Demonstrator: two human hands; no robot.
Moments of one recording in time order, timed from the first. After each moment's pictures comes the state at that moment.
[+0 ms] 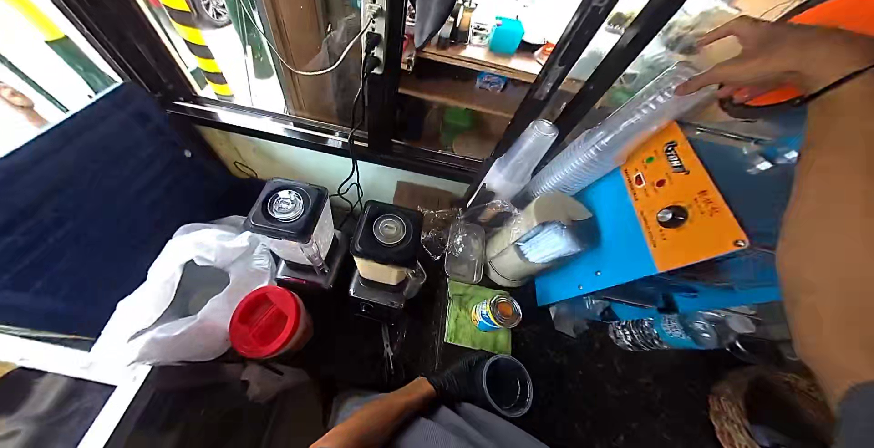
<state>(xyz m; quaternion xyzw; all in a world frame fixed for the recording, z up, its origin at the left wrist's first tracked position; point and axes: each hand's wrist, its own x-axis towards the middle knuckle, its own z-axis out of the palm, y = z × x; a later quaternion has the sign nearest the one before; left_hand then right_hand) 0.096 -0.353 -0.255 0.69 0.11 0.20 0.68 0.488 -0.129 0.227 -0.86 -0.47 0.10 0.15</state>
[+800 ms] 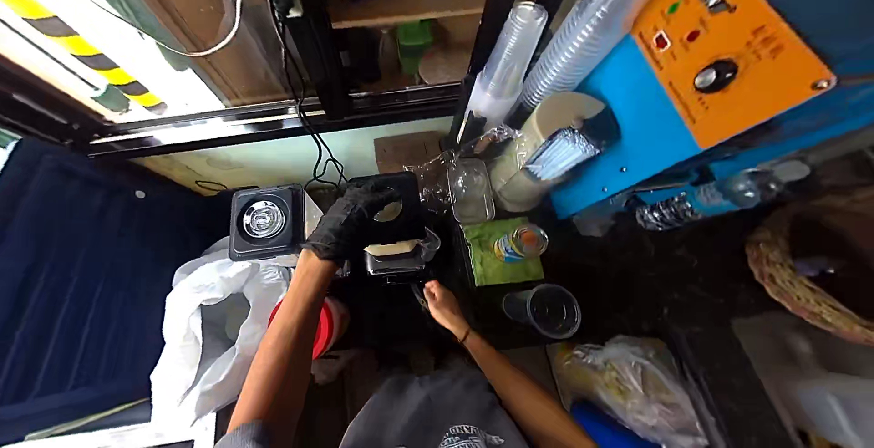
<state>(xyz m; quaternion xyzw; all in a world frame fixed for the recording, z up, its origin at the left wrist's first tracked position) -0.049 -0.079 -0.038 0.94 0.25 0.05 0.25 0.064 -0.314 -0.278 -0.76 -0.35 0.50 0.24</state>
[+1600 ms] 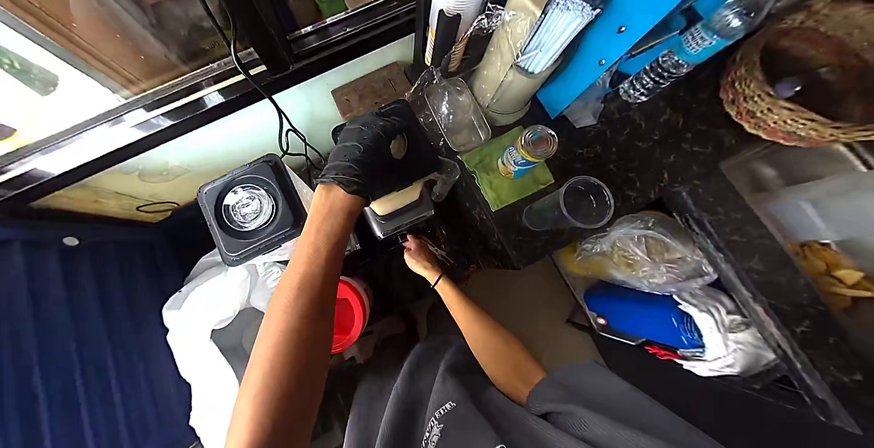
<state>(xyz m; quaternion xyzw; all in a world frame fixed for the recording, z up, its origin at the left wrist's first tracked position) -0.024 -0.054 -0.035 0.97 0.15 -0.05 0.18 -0.040 -0.235 -0.308 -0.81 -0.22 0.46 0.29</state>
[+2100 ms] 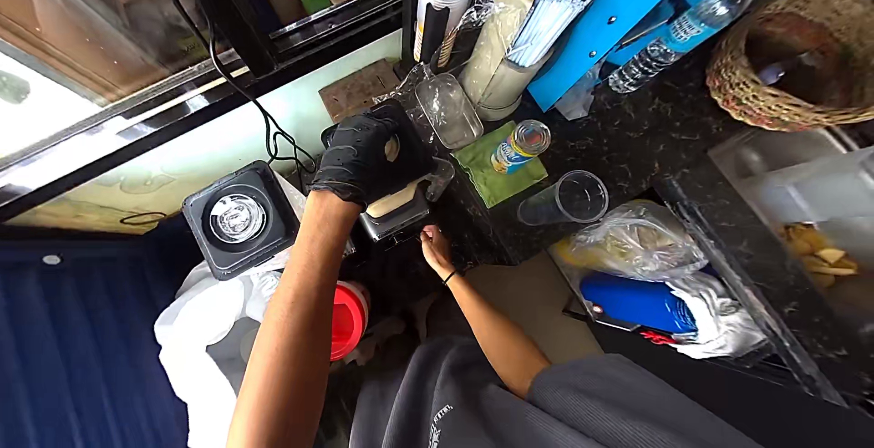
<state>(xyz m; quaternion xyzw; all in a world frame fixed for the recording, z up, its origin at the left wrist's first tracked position) -0.020 -0.053 -0.038 0.97 0.15 -0.06 0.16 -0.013 -0.261 -0.327 -0.85 -0.10 0.36 0.37</state>
